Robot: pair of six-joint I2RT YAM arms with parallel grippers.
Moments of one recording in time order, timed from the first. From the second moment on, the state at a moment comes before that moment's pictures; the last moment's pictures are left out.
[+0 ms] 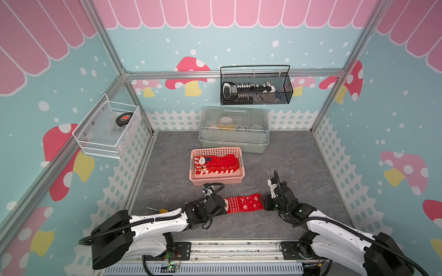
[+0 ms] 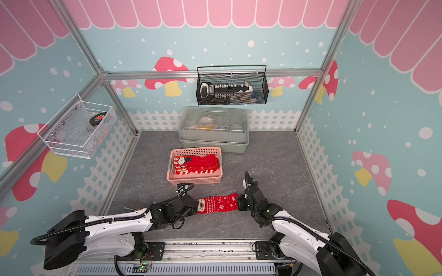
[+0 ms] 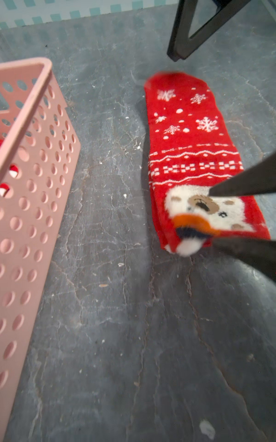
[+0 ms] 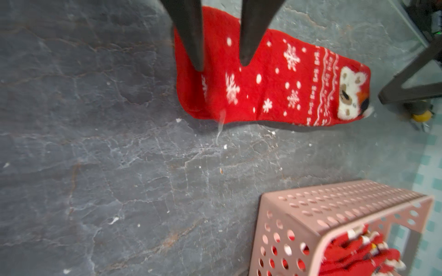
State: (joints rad) left arm -1.04 1.21 0.50 -0.20 -0.35 -1.10; right arm 0.64 0.98 0.32 -0.12 -0.02 0.59
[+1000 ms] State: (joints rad) left arm -1.04 1.40 0.56 -0.19 -0.33 -1.09; right arm 0.63 1.19 0.35 -0.03 -0.05 0.60
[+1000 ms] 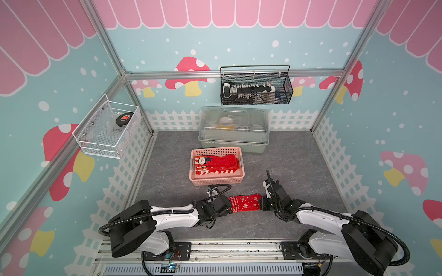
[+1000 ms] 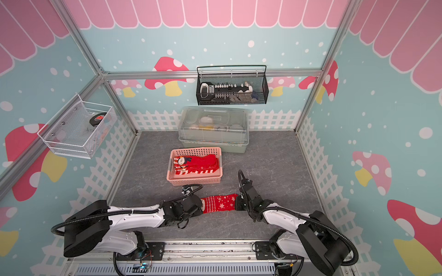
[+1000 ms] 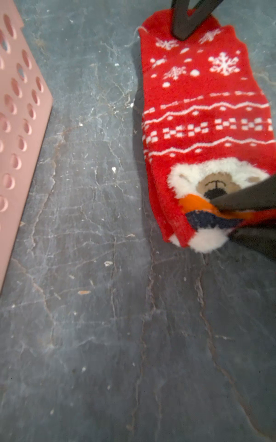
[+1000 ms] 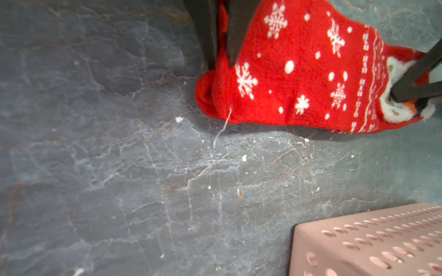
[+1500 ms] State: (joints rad) left arm -1.02 1.11 0.88 -0.56 -0.44 -0.76; right arm 0.67 0.86 0.51 -0.04 -0.06 0.60
